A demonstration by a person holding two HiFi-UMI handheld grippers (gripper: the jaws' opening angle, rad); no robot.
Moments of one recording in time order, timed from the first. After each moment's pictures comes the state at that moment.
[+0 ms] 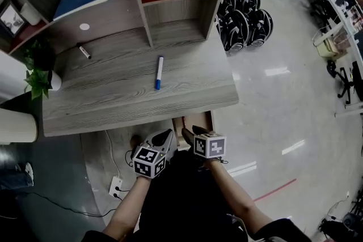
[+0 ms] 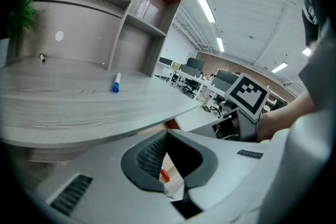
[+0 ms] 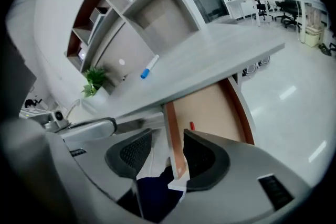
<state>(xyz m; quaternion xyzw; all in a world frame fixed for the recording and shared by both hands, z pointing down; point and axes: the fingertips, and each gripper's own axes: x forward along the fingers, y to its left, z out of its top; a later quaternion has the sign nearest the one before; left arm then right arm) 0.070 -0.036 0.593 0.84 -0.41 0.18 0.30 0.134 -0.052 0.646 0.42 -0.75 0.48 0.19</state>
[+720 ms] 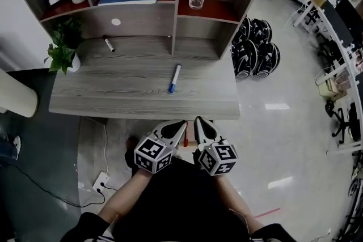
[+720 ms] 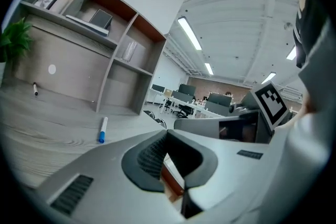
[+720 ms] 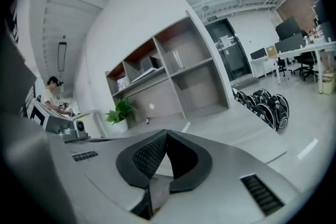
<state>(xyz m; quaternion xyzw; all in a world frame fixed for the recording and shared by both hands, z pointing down) 0.092 -0.058 0.471 0.88 -0.42 0.04 0.21 0.130 -0.085 0.463 0.44 -0.87 0.23 0.02</state>
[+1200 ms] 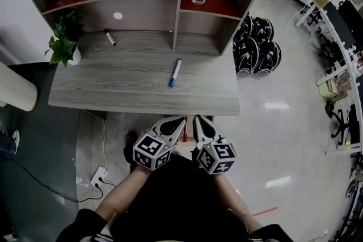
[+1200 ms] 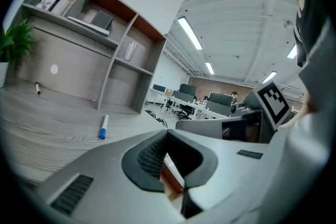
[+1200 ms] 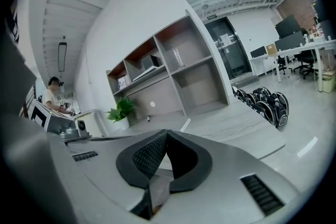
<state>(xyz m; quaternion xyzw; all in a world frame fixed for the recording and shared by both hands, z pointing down) 0.089 -0.049 0.477 0.88 -0.43 0.04 0.21 0.128 -0.073 0.469 0.44 -0.87 0.23 0.03</state>
